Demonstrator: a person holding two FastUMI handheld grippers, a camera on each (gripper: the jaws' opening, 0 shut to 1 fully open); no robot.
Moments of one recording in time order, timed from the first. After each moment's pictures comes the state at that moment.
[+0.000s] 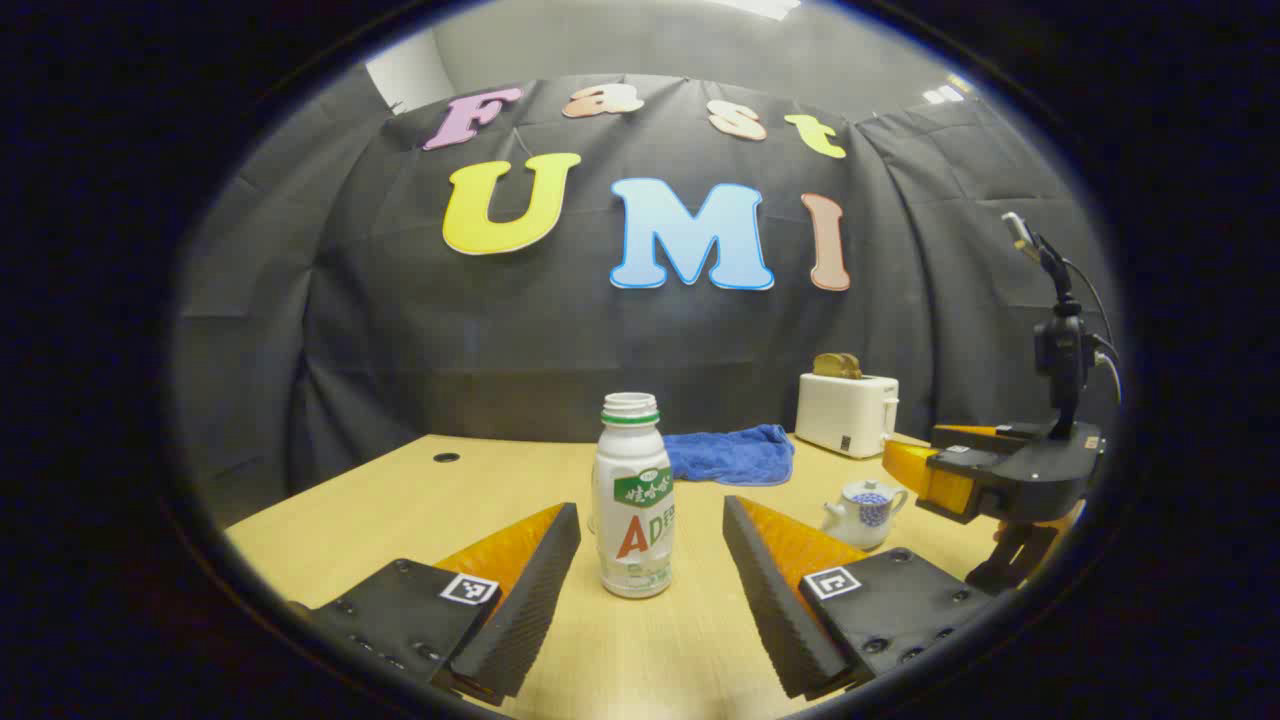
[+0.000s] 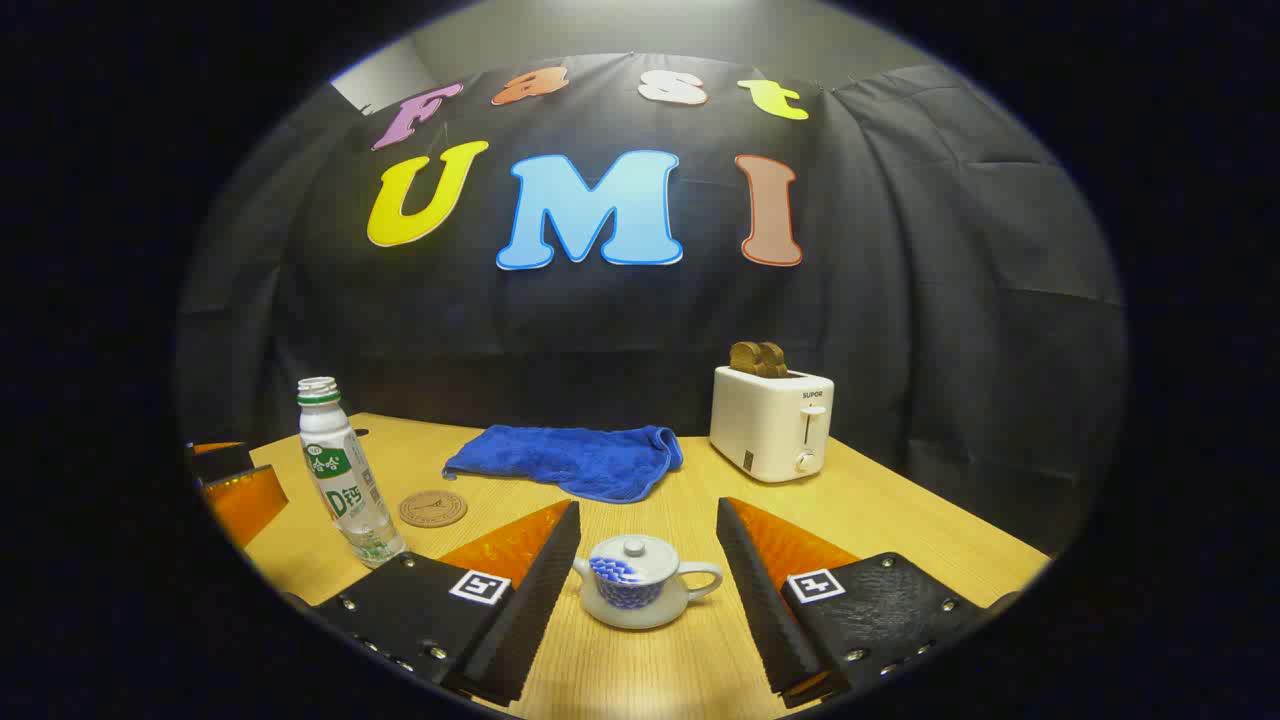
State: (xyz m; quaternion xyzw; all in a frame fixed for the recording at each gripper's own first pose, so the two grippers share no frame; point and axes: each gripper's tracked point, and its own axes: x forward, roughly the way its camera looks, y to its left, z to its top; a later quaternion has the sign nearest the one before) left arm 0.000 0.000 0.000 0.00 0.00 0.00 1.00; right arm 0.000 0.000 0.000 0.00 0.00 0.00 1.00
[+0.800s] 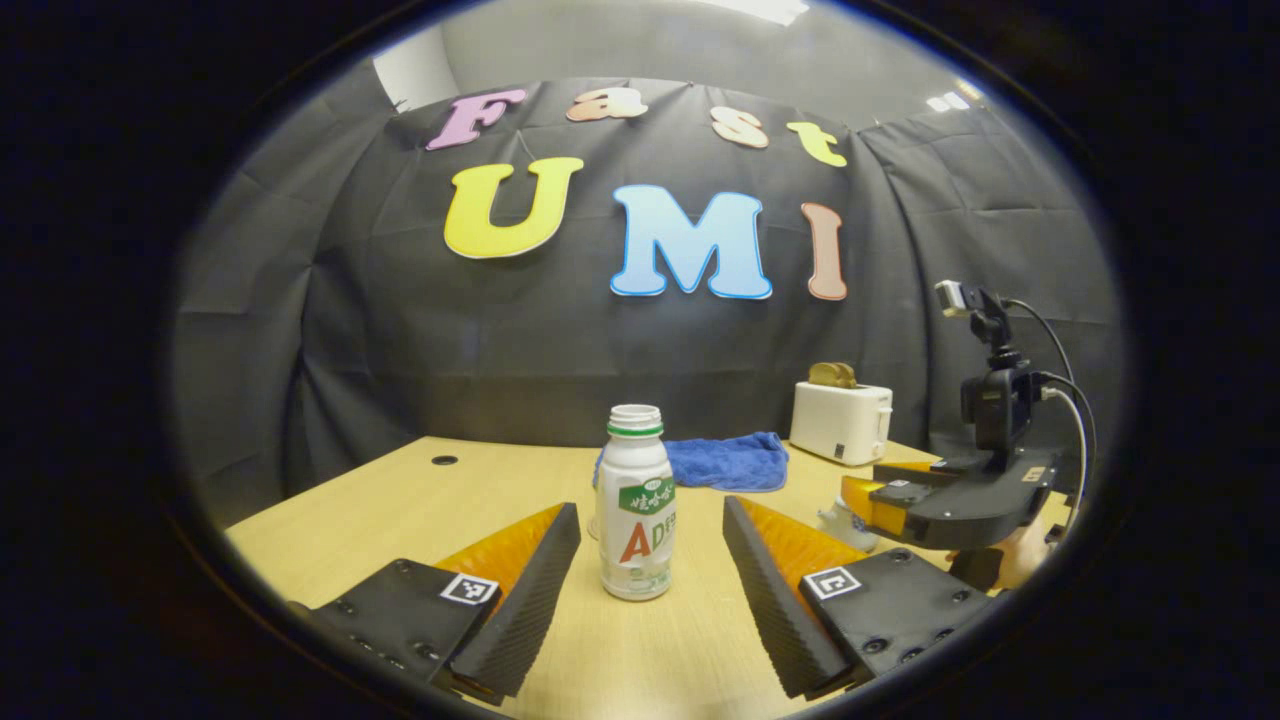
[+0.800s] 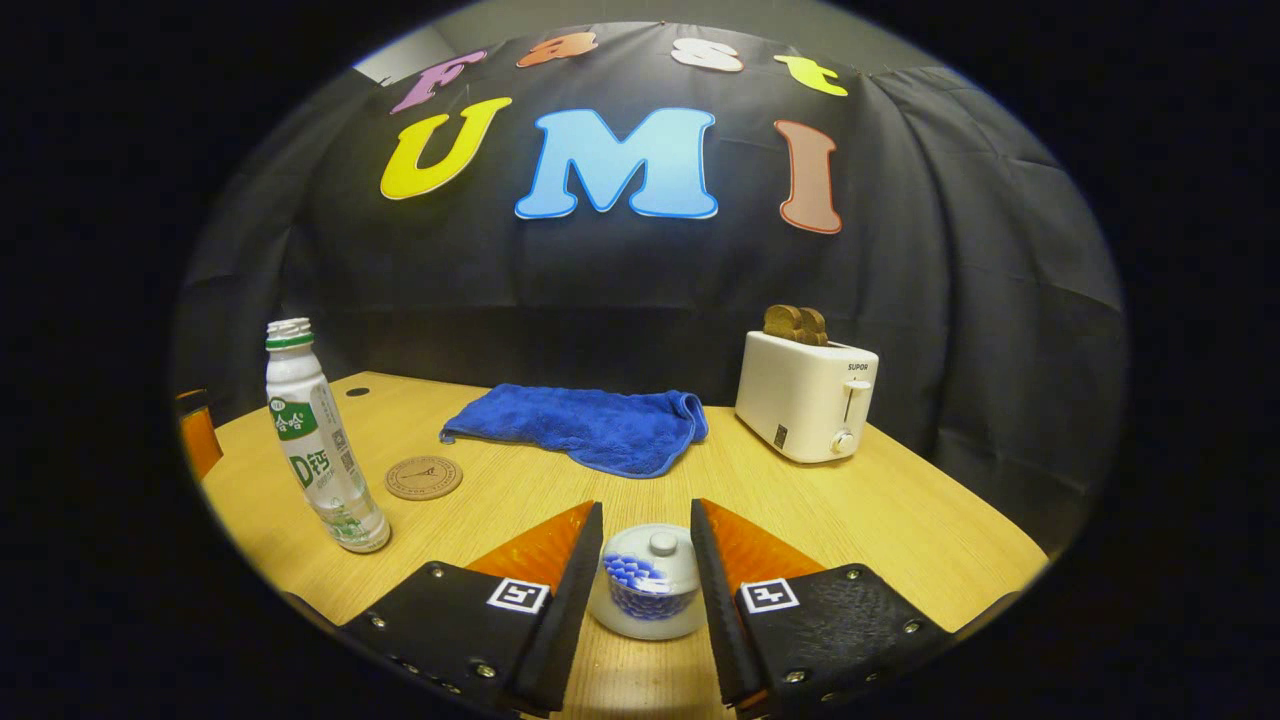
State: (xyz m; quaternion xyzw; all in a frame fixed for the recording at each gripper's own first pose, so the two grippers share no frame) left arm -0.006 -0.001 0.006 0.00 0.00 -0.01 1.00; right arm 0.040 0.018 -0.032 -0.03 0.05 0.02 1.00
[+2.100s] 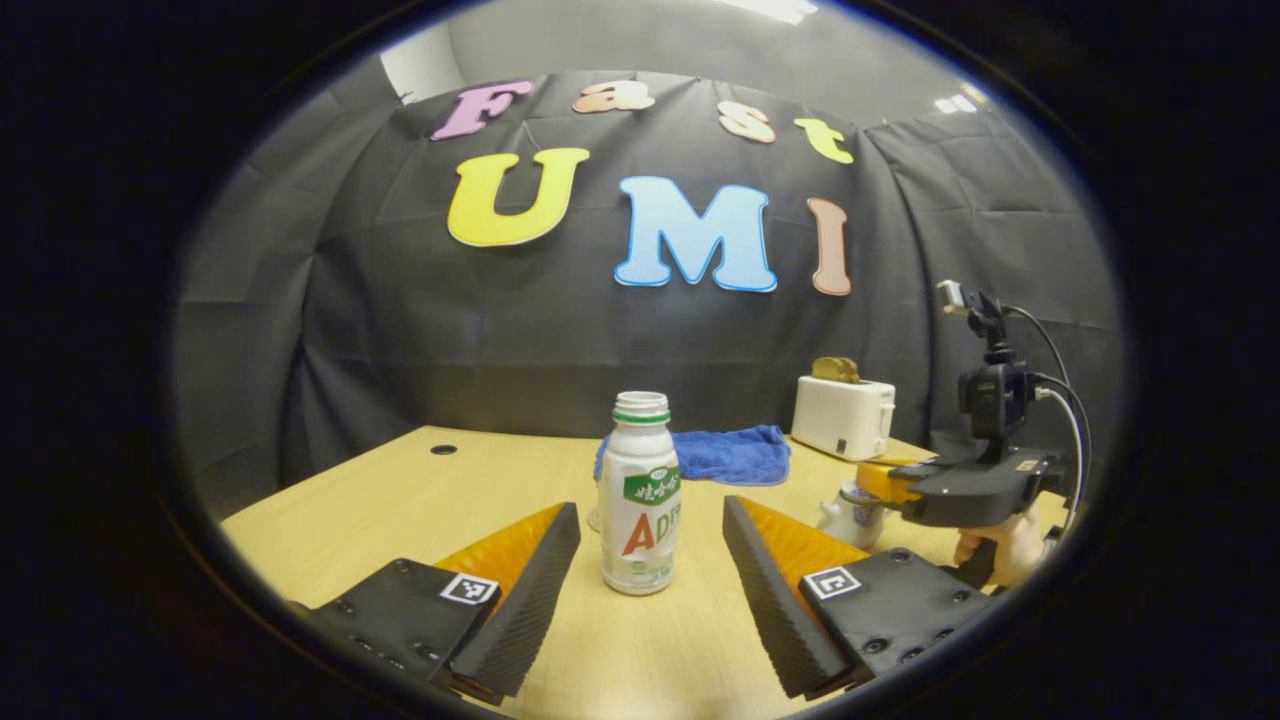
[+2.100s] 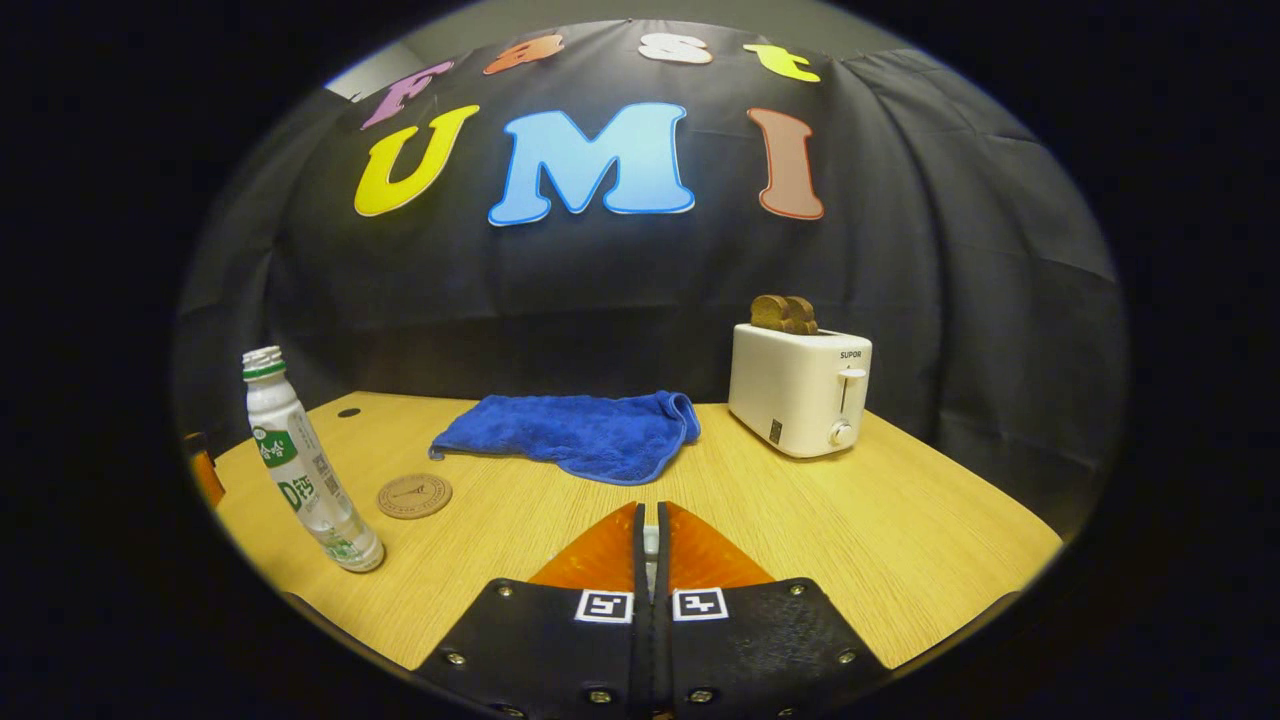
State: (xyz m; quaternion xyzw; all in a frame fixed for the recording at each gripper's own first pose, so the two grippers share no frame) left arm -0.004 0.005 -0.005 -0.01 0.01 0.00 1.00; right arm 0.045 0.008 -0.022 0.02 0.05 0.02 1.00
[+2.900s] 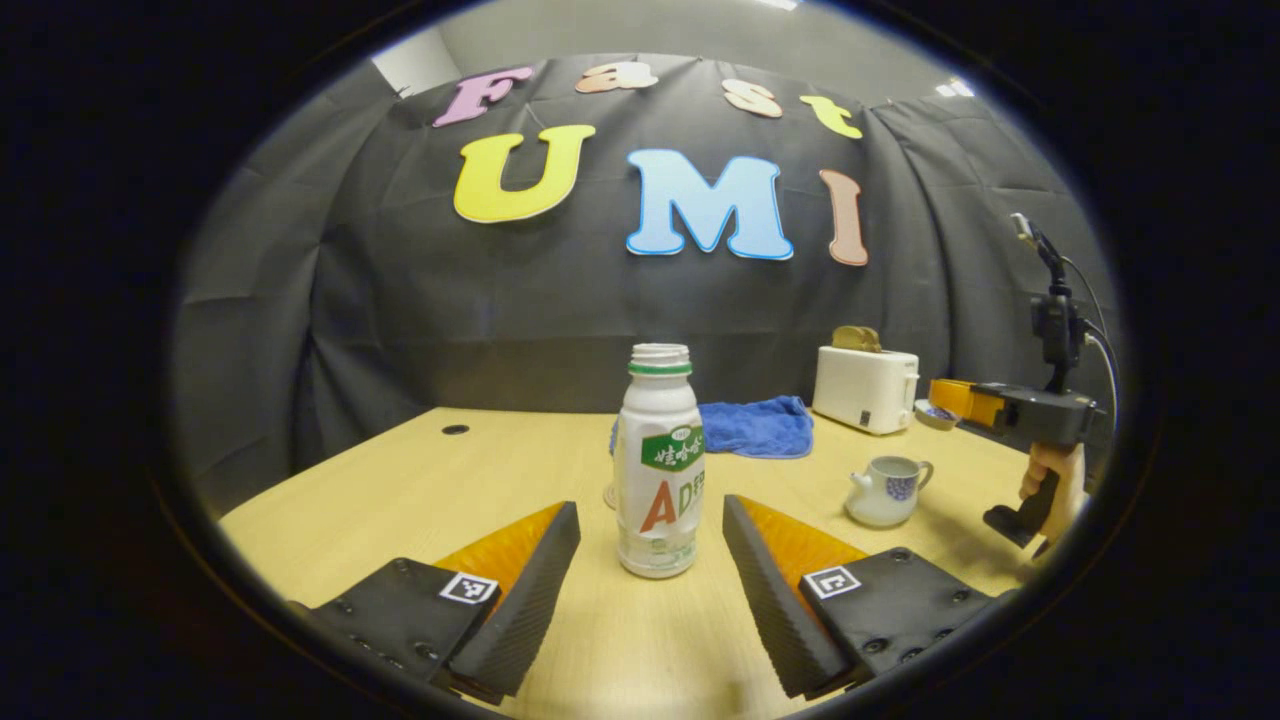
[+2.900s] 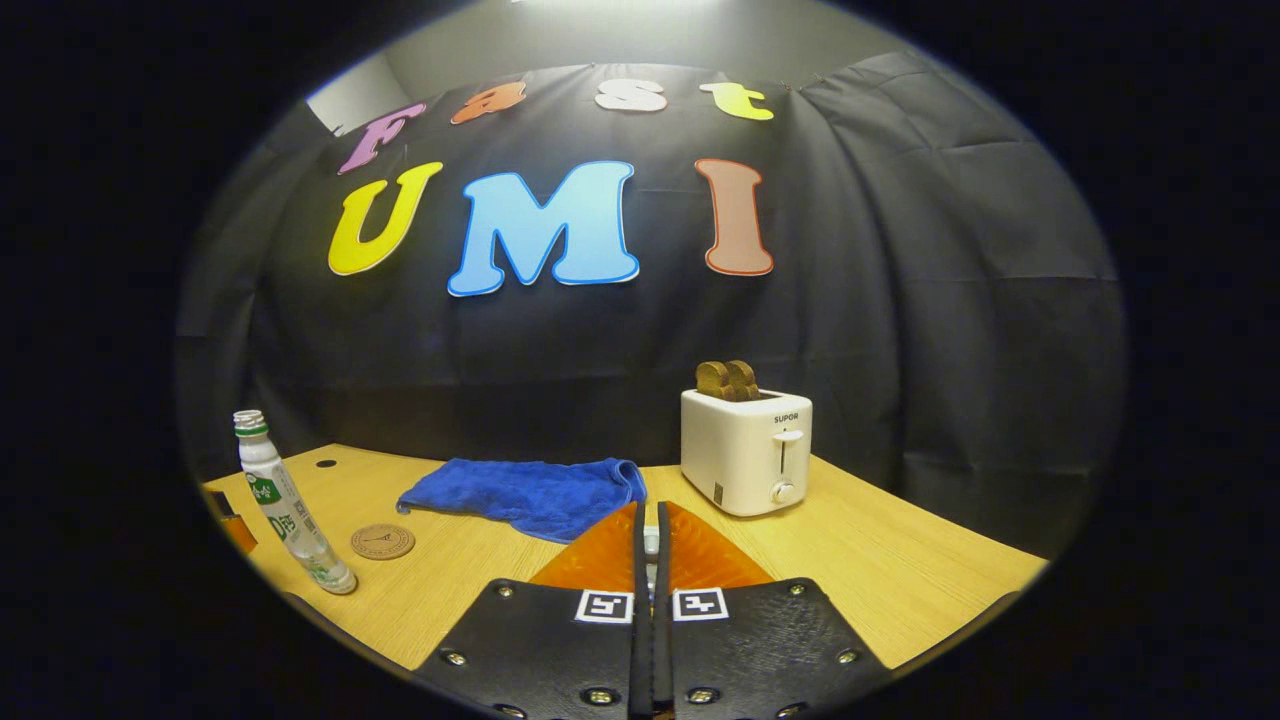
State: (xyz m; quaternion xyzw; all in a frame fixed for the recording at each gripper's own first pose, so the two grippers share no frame) left arm 0.012 0.011 -0.040 0.00 0.04 0.02 1.00; right arm 0.046 -0.057 0.019 0.03 -0.04 -0.02 1.00
